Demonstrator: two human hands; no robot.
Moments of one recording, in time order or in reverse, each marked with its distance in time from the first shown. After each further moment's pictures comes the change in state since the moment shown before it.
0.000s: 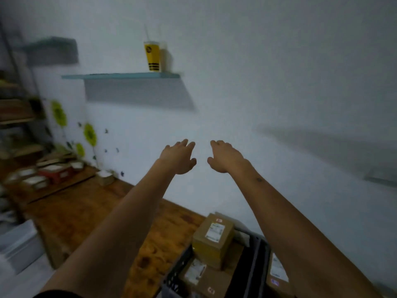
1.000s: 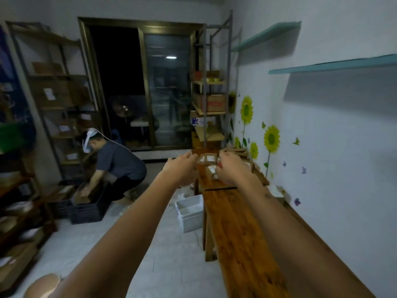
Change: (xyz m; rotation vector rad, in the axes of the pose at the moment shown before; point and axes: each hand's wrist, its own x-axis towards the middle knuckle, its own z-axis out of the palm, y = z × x) left_hand -0.158 -0.600 0.025 0.060 -0.093 -0.910; right_hand 0.289 -0.638 0.168 0.357 -0.187 -0.795
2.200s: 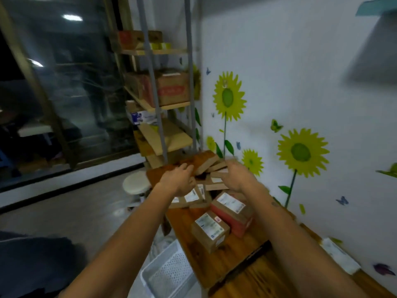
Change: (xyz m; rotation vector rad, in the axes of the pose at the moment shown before) left_hand 0.796 -0.279 0.224 0.035 -0.254 0.234; right_hand 0.759 0.155 0.222 0.062 -0.059 0.378
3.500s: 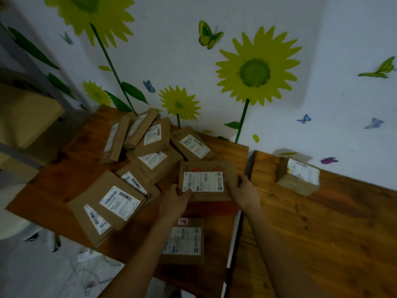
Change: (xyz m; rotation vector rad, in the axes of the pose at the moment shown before) left_hand 0.266 0.074 0.248 -0.743 -0.562 0.066; right_hand 0.075 0.189 0.206 0.613 0.276 1.115
